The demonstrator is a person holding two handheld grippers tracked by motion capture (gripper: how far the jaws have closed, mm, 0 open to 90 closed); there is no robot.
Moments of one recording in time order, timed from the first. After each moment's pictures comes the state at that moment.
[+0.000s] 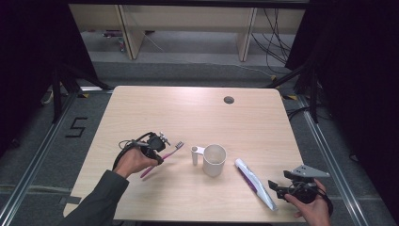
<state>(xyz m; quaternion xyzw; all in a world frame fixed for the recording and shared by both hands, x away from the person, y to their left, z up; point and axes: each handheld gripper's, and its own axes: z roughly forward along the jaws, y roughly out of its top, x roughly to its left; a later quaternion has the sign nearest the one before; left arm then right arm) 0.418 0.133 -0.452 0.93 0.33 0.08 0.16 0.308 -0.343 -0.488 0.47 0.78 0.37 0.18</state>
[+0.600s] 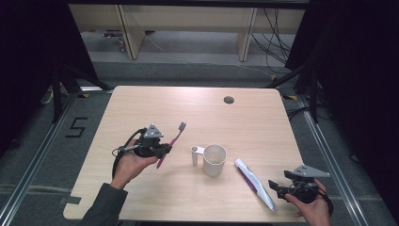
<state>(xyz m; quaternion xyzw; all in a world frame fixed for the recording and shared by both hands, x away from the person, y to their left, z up) 0.400 0.142 -0.431 0.84 0.35 0.14 0.39 0.307 -0.342 -0.488 0.48 0.77 0.37 0.18</state>
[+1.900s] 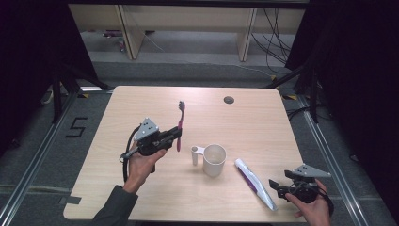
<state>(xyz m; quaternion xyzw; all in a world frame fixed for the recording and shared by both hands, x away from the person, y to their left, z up) 0.390 0.121 -0.413 0.70 0.36 0.18 0.60 0.308 -0.345 -0.487 0.48 0.78 0.37 0.18</state>
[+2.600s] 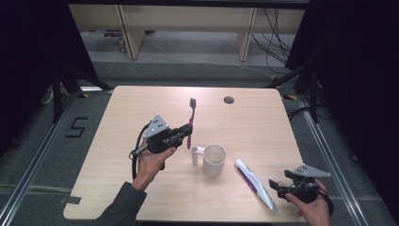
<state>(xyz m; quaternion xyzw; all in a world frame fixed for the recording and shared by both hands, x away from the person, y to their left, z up) 0.394 0.095 -0.405 0.70 0.33 0.17 0.61 0.309 -0.345 -0.487 0.47 0.78 0.37 0.19</state>
